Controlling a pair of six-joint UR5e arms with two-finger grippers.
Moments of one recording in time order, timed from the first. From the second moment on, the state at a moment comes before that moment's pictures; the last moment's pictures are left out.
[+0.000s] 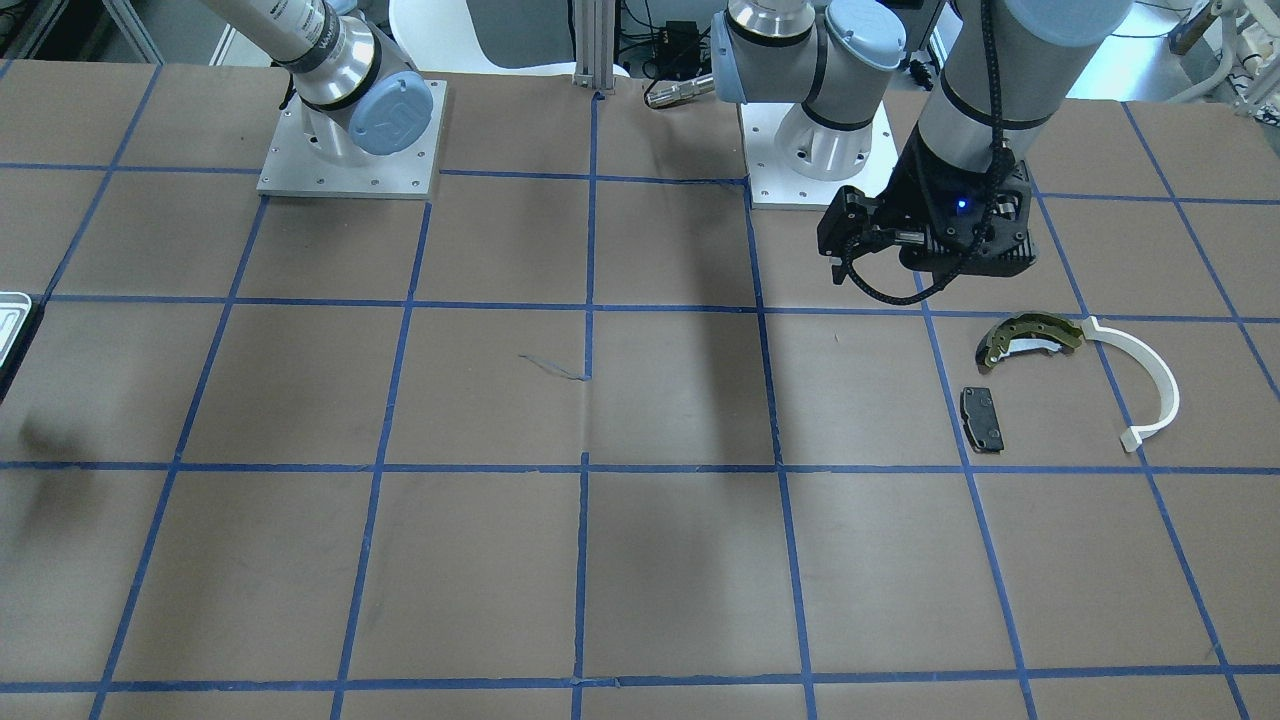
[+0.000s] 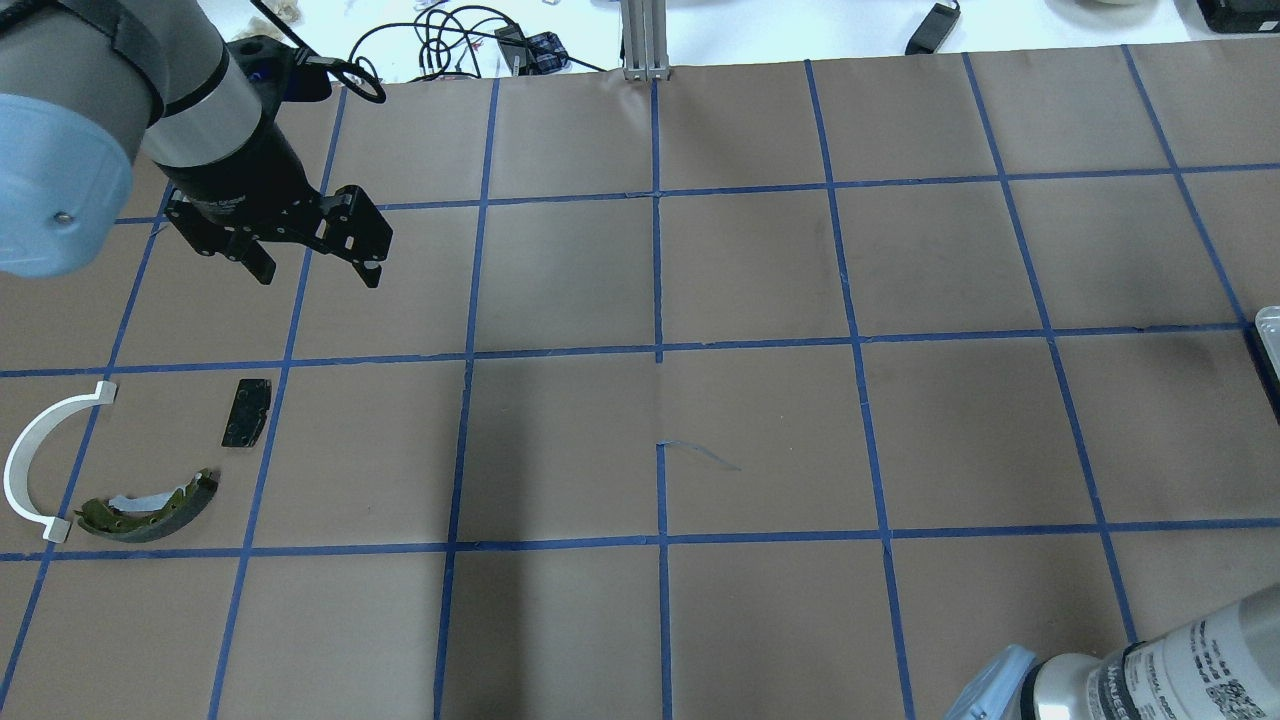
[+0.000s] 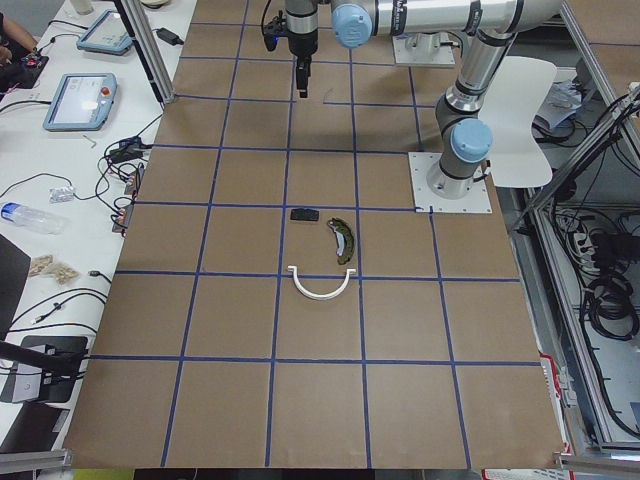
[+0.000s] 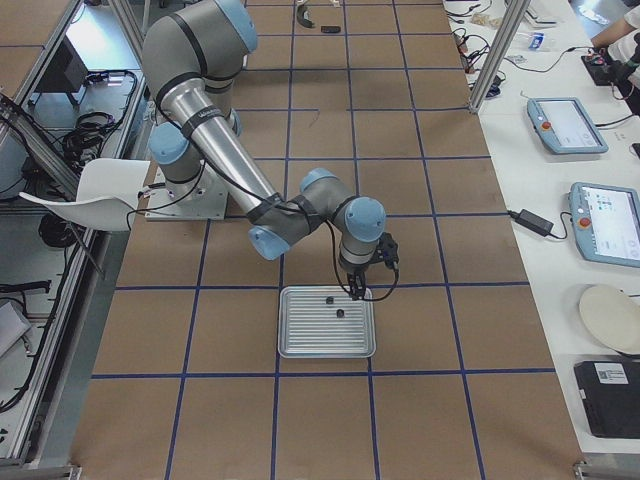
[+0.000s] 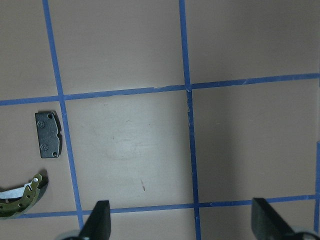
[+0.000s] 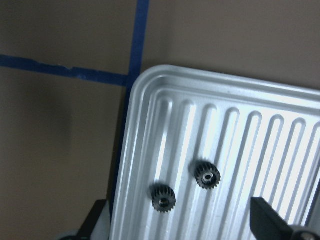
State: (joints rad) left arm -1.52 -1.56 -1.64 -1.53 1.61 0.12; right arm 0.68 -1.10 1.69 -2.15 -1.63 -1.06
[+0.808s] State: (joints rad) left arm -1.52 -1.56 -1.64 -1.53 1.61 0.12; right arm 0.66 -1.07 1.76 -2.26 -1.66 -1.09
